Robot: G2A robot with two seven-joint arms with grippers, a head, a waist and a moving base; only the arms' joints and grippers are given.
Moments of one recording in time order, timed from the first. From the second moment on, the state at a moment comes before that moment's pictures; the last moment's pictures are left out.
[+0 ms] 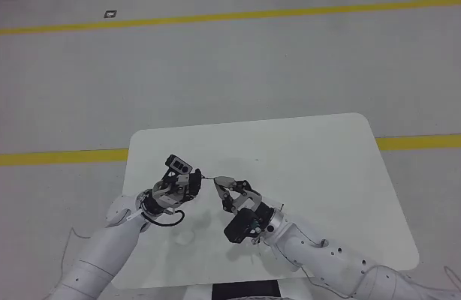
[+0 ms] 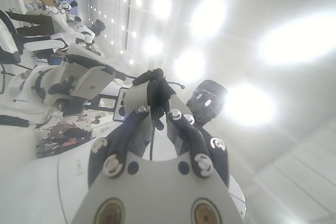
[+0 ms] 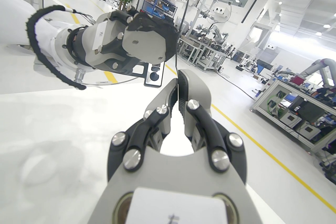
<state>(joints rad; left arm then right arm) 1.40 -1.00 -1.13 -1.50 -1.26 -0.20 -1.30 -1.24 -1.01 0.48 -1.80 -1.57 0.32 -0.35</state>
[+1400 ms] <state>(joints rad) 1.40 -1.00 -1.13 -1.50 -1.26 -0.20 -1.30 -1.29 -1.02 0.52 -1.77 -1.57 0.29 -0.35</state>
